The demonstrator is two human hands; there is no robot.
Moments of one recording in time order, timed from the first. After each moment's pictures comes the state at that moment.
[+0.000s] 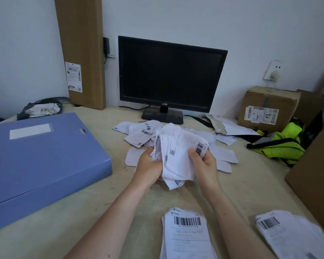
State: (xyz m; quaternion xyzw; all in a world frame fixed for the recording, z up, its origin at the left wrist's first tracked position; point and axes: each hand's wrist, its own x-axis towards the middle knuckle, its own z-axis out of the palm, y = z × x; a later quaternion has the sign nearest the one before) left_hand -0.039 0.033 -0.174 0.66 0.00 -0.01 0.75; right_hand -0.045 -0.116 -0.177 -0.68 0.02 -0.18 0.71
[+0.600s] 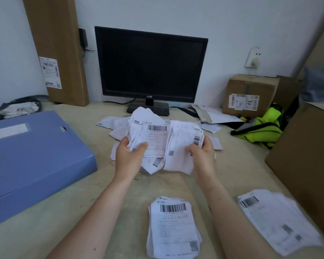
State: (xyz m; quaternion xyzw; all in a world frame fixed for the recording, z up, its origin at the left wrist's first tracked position) left_hand -0.034 0.035 -0.182 0.65 0.03 0.13 0.75; right_hand -0.059 -0.138 -0.162 -0.64 0.11 -0.22 0.73
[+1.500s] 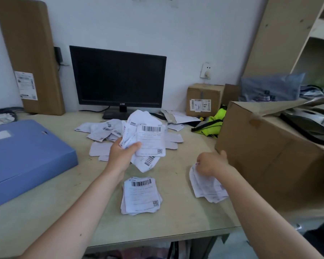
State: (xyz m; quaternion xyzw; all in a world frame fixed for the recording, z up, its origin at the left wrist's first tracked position) left_hand -0.117 0.000 -0.141 0.62 -0.03 0.03 0.78; right_hand -0.171 -0.247 -0.125 -0.98 0.16 0.08 -0.06
